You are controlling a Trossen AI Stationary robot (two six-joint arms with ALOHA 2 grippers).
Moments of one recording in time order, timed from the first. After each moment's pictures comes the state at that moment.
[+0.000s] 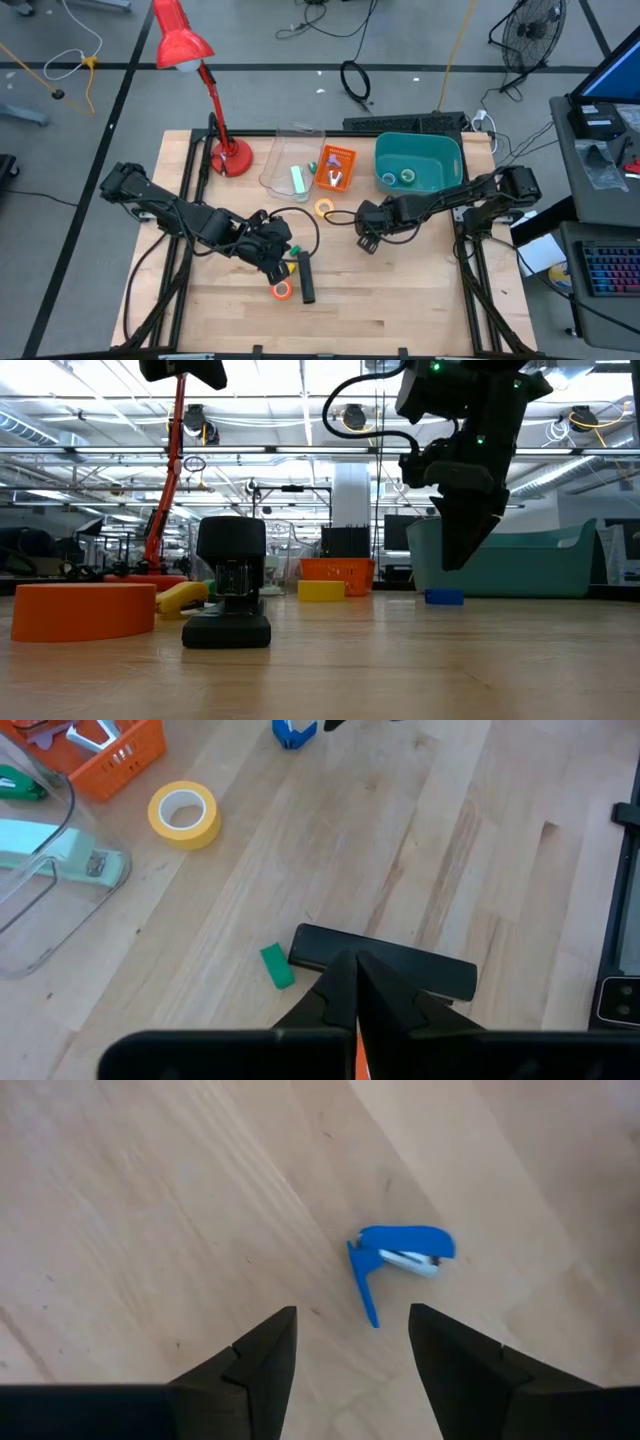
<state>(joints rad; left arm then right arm) -0.43 1.51 1.36 -0.86 -0.35 -0.77 0.10 1.61 0.97 -0.68 0.19 0.69</state>
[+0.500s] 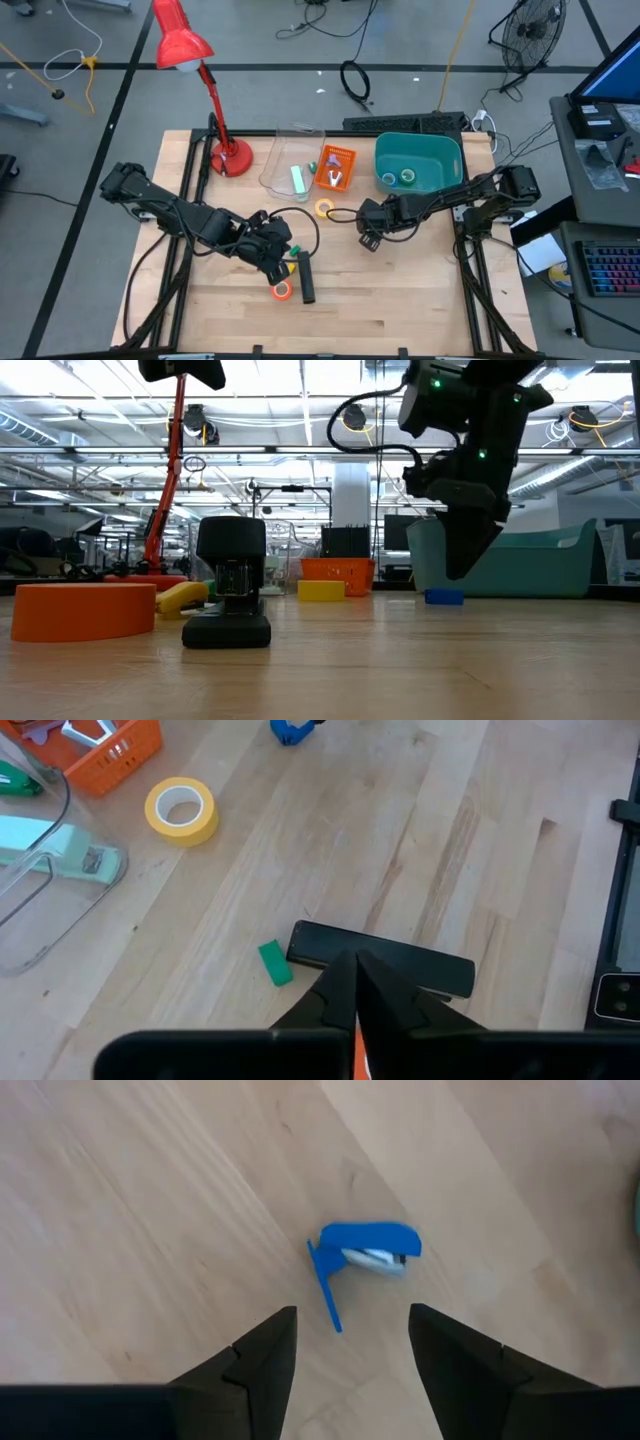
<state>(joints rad) -0.43 1.51 1.36 -0.87 -0.34 -0.78 0.08 1.61 0.93 -0.65 0.21 0.68</state>
